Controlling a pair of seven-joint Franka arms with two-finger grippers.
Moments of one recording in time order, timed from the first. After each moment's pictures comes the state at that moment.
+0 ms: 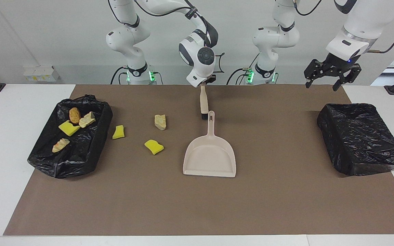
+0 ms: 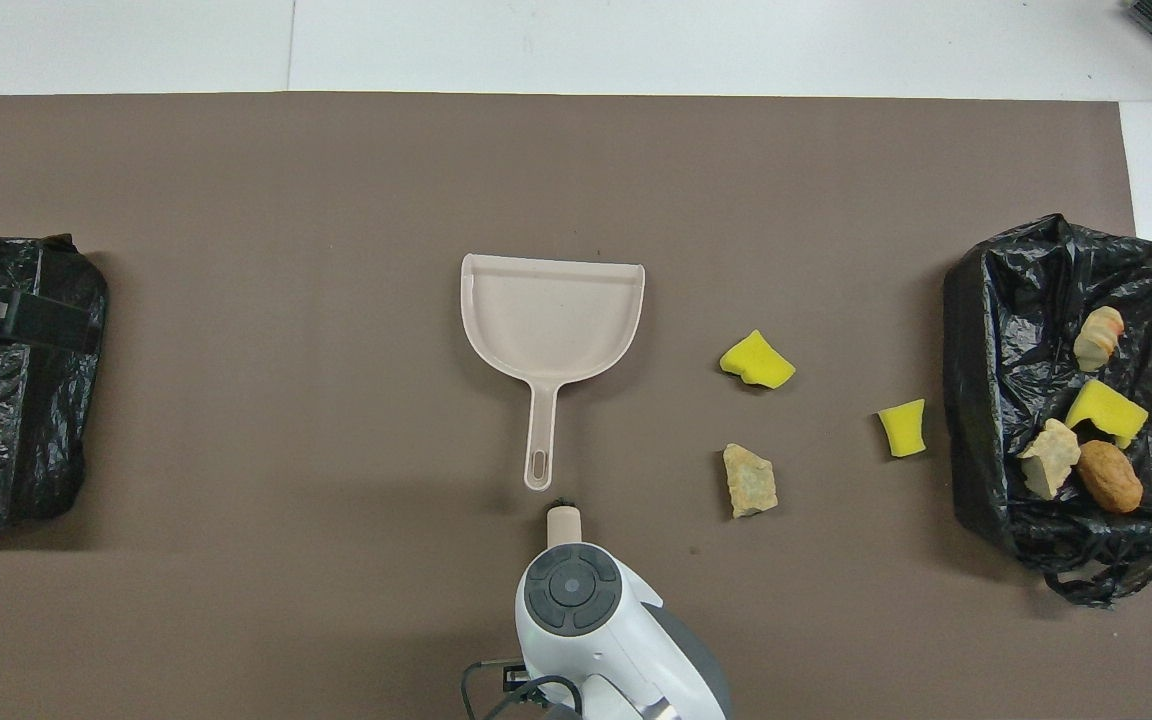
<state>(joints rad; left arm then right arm) -0.09 -0.01 -0.02 -1.50 -0.02 1.50 0.10 0.72 0.06 0.16 -2.23 0.38 1.93 0.68</state>
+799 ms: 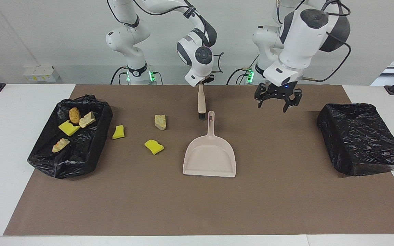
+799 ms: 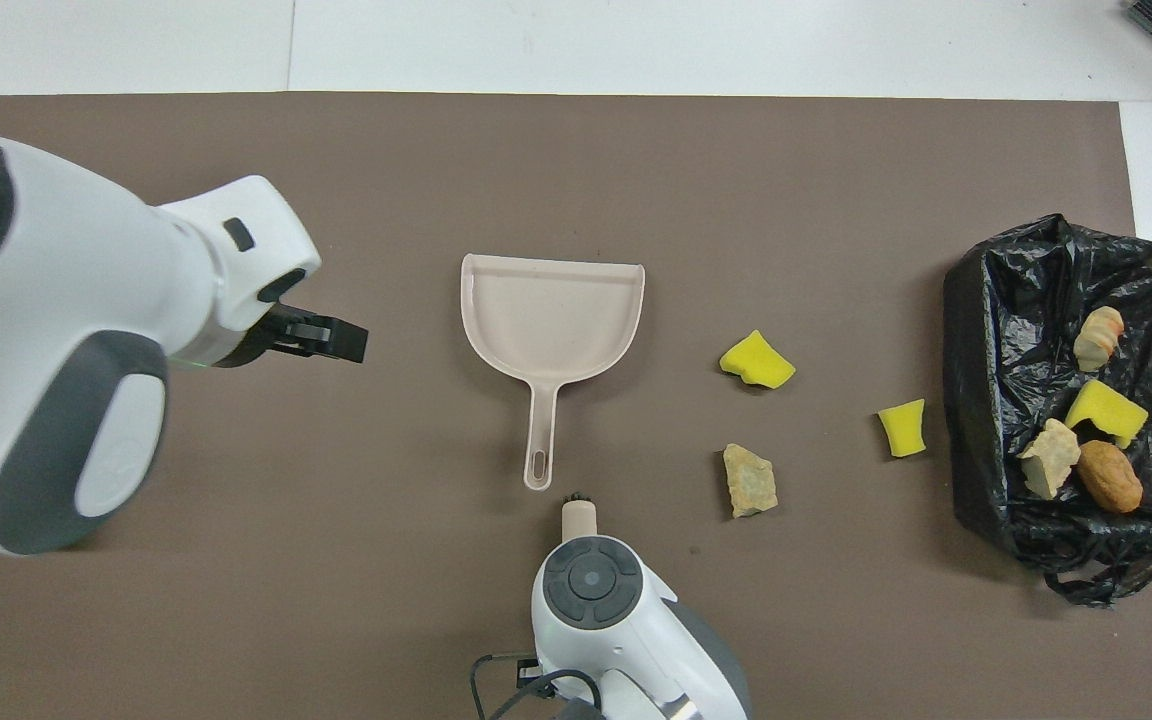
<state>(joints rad) -0.36 0.04 -0.05 -1.77 -0.02 1.88 -0.14 0.66 0.00 0.16 -2.24 0.39 1.88 0.68</state>
